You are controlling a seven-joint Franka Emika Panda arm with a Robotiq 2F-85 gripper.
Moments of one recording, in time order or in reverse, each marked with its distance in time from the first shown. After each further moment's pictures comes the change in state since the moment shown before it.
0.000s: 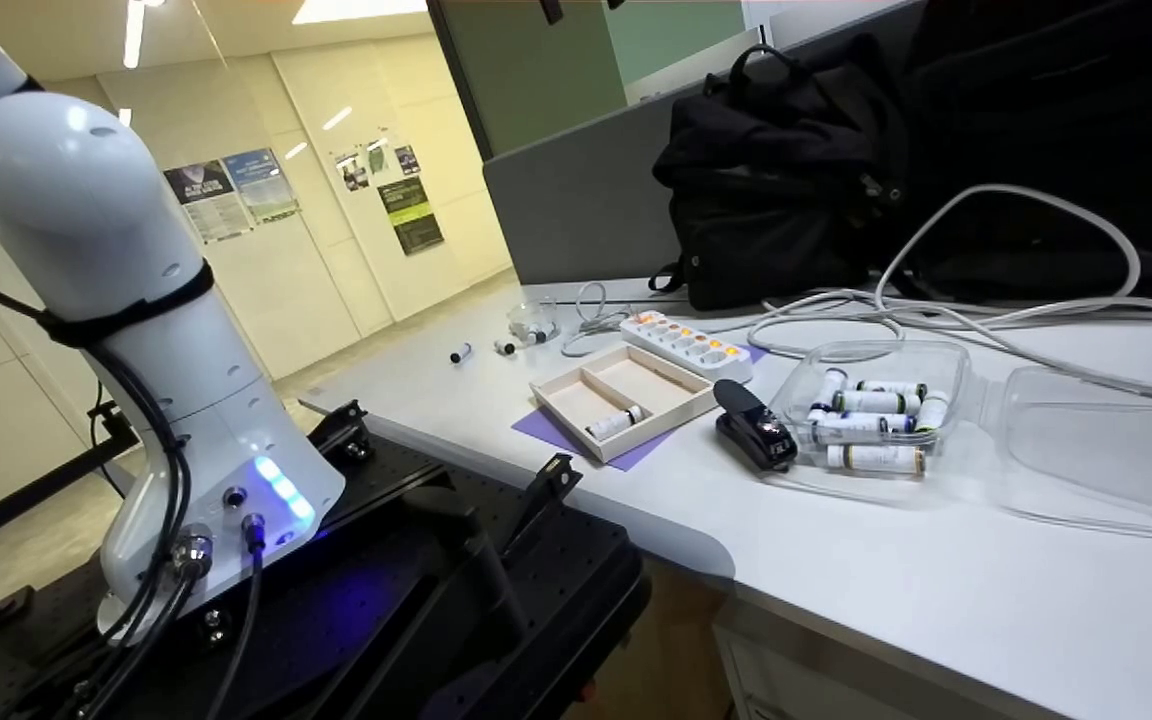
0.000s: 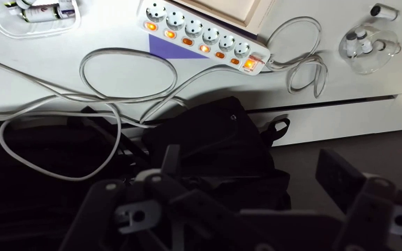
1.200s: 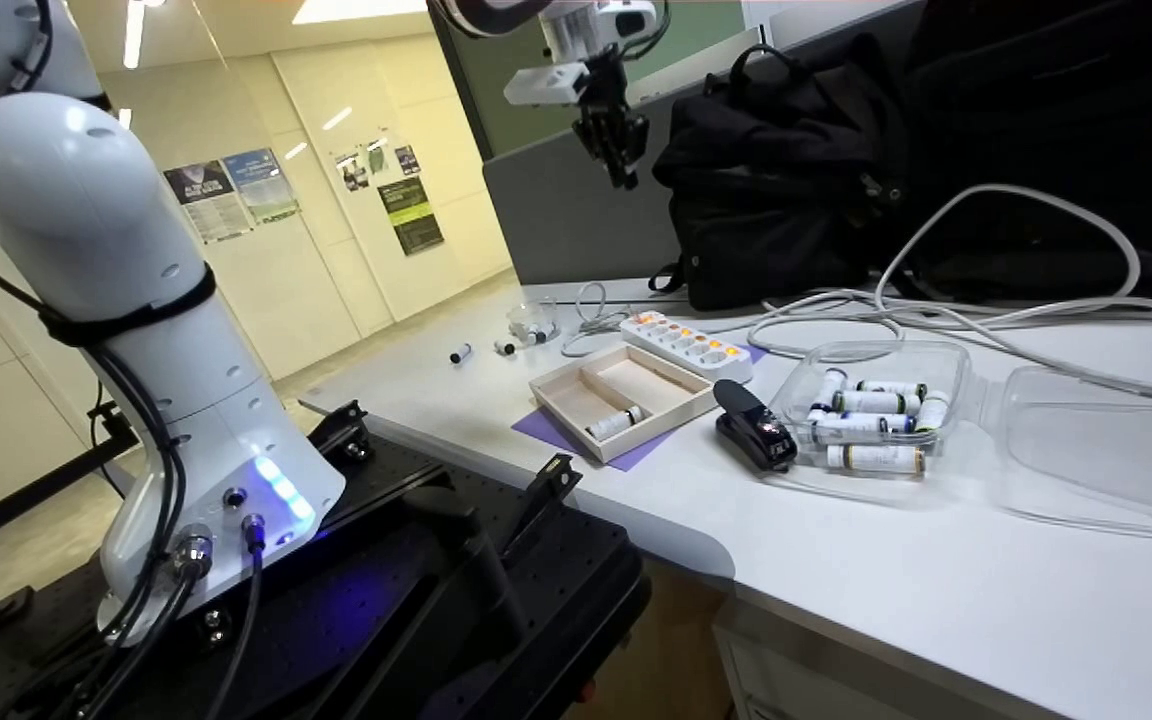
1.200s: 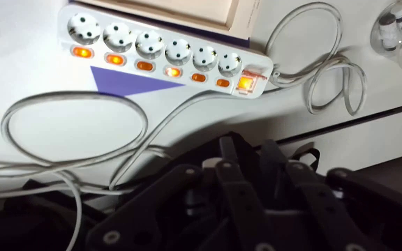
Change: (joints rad) arm -0.016 0.472 0.226 0.018 0.244 0.326 0.120
